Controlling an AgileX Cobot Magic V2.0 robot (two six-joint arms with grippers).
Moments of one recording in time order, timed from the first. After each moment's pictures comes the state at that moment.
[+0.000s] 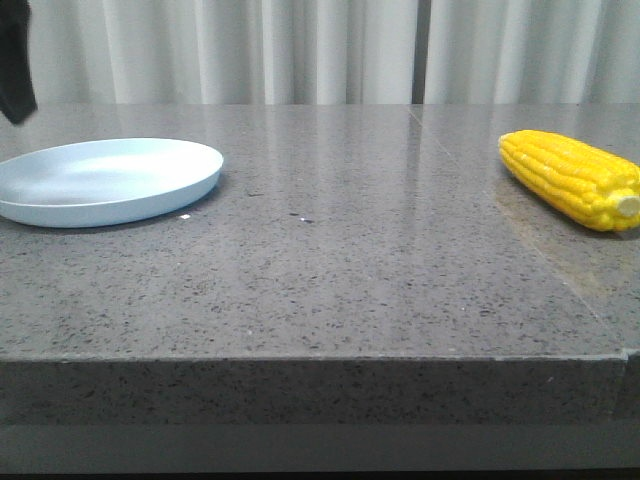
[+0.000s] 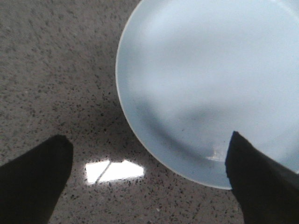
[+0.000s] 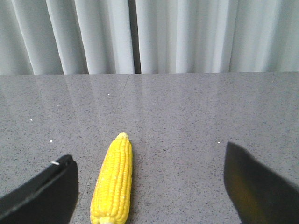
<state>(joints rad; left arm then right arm) -0.20 1.54 -1.32 0.07 1.04 -0.04 0.00 0.40 -0.56 0.13 0.35 -0.02</state>
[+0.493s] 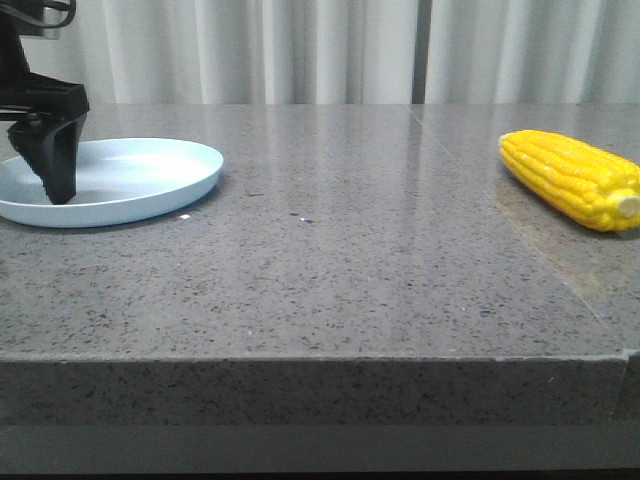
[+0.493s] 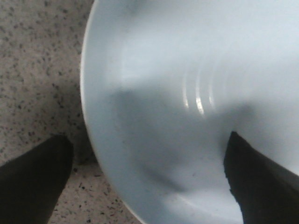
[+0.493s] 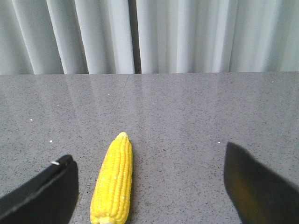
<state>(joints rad) -0.20 1.75 -1.40 0.06 1.07 -0.05 0.00 0.40 -0.56 0.13 0.35 -0.02</state>
